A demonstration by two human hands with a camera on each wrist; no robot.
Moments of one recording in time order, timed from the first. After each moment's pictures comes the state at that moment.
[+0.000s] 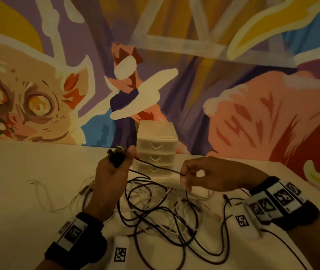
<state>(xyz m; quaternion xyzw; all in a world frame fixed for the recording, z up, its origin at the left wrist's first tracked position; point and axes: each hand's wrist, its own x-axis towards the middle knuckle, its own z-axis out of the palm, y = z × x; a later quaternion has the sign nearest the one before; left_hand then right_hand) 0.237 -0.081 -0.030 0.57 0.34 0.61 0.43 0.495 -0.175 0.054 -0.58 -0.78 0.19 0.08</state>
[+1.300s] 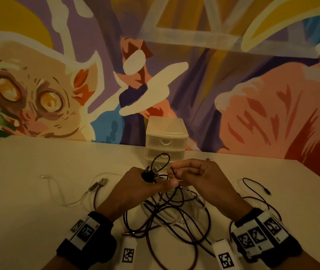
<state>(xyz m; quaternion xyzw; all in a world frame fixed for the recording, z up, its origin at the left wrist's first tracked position) 0.241 -0.086 -0.040 0.74 0.37 0.30 0.47 0.449 -0.165 -0.013 -0.54 -0.57 0.34 0.52</state>
